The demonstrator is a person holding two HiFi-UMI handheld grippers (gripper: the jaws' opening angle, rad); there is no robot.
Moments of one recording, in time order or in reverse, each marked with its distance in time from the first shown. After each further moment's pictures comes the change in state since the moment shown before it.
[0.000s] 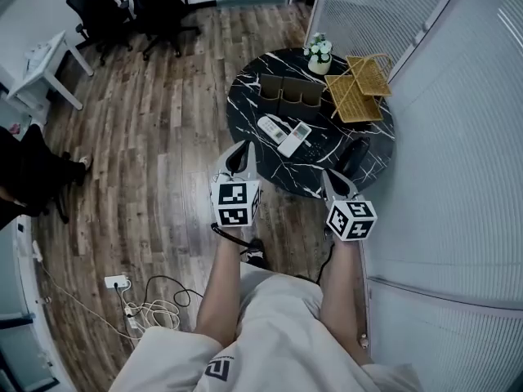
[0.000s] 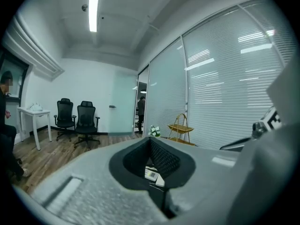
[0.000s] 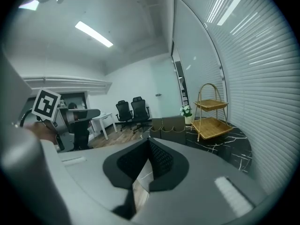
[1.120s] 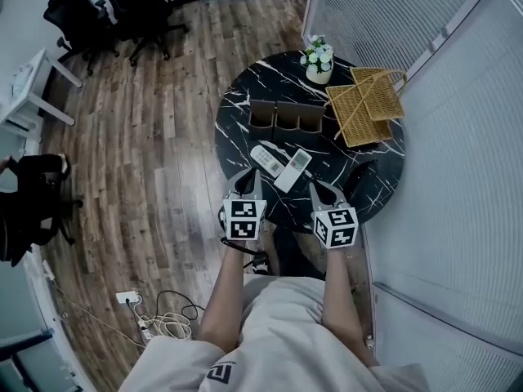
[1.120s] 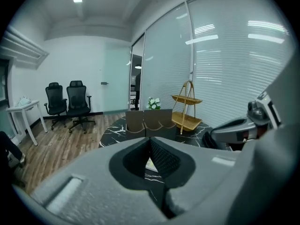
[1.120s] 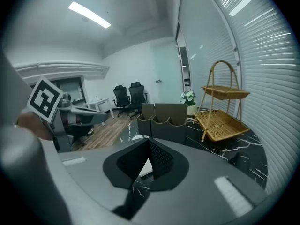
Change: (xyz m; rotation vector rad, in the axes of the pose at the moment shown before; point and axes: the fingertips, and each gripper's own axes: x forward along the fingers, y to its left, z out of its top) left arm 0.161 0.010 -0.097 0.036 0.307 -0.055; right arm 0.149 -0.066 -0.023 -0.075 0.172 0.004
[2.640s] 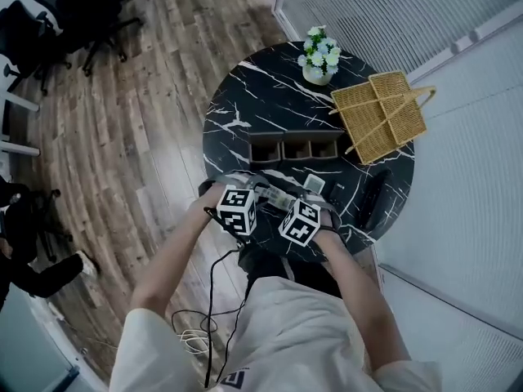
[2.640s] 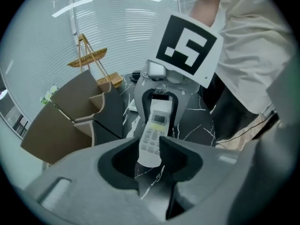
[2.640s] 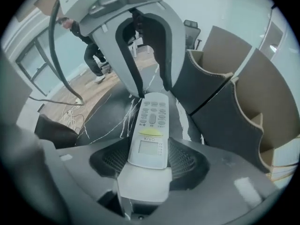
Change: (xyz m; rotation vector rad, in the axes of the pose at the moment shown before) left arm 0.130 0.020 -0.094 1.173 0.343 -1.040; right arm 0.191 0.046 -0.093 -0.605 0.753 0.262
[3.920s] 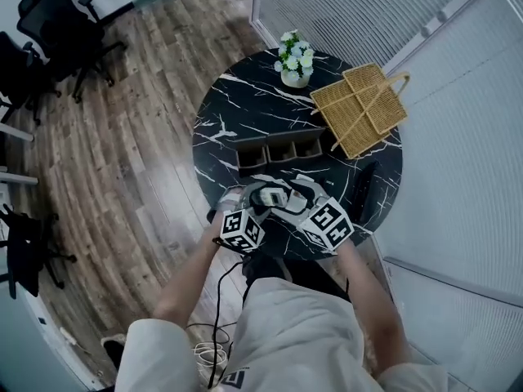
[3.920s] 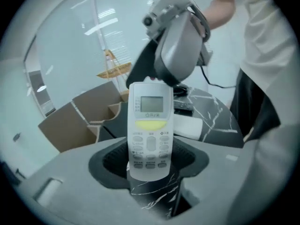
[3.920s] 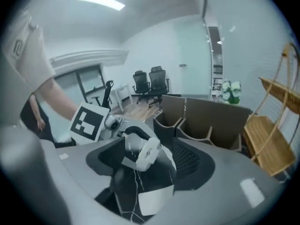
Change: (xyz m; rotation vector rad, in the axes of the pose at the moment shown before) left arm 0.013 0.017 0.029 -0.186 -0.197 0.368; right arm -0.125 -0.032 0.048 0.402 -0.615 -0.021
